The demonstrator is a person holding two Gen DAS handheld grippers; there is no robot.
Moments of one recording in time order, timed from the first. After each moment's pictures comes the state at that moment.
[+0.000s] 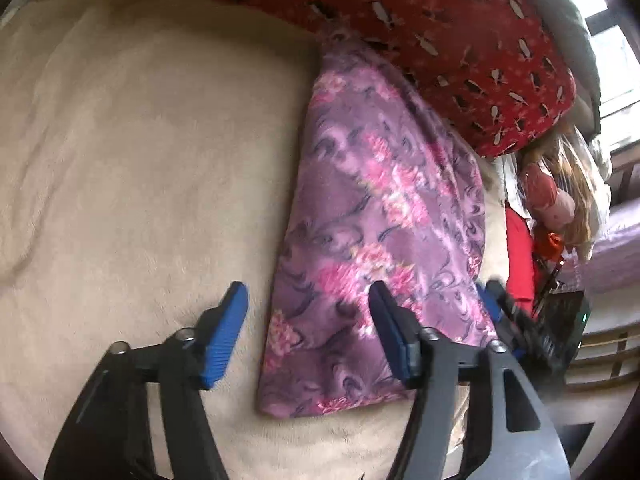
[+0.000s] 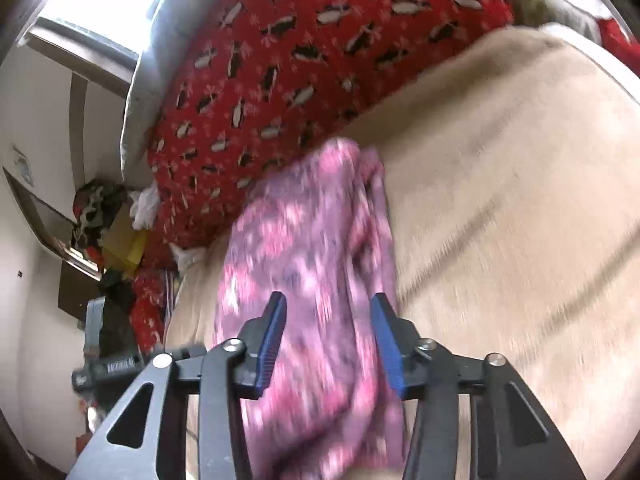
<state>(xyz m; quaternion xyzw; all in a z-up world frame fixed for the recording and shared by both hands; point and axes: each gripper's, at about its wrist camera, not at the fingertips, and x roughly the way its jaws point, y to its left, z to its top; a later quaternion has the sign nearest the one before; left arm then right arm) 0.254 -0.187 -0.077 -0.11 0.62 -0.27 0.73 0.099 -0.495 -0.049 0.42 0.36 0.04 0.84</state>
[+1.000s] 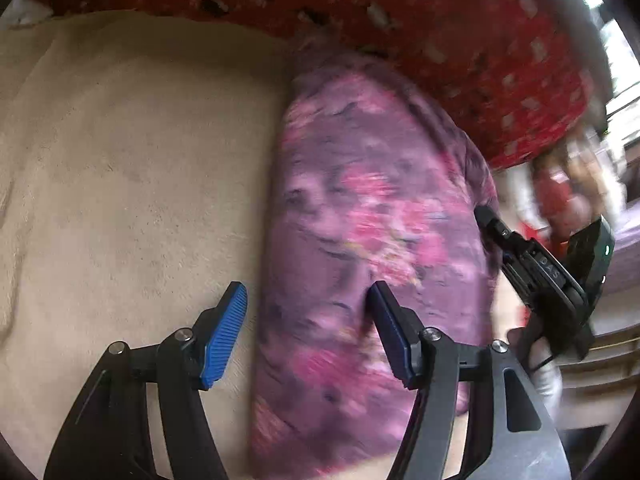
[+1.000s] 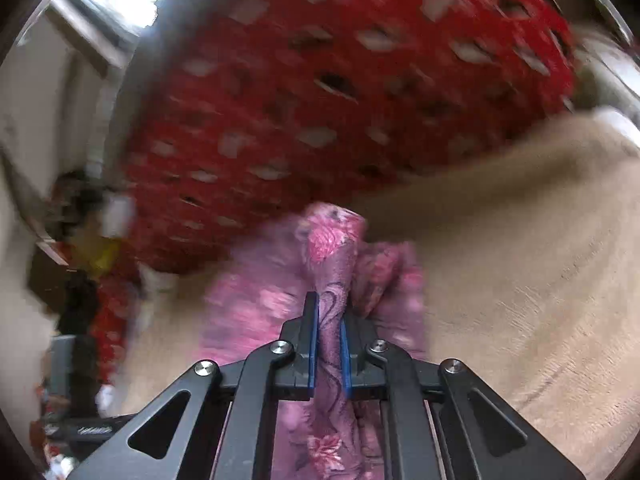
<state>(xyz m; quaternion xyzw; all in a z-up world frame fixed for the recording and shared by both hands) 0.289 -0.227 -0.090 -0.07 0.60 -0.25 0.76 0.213 -0.502 -0.042 0.34 0.36 -0.01 0.87</state>
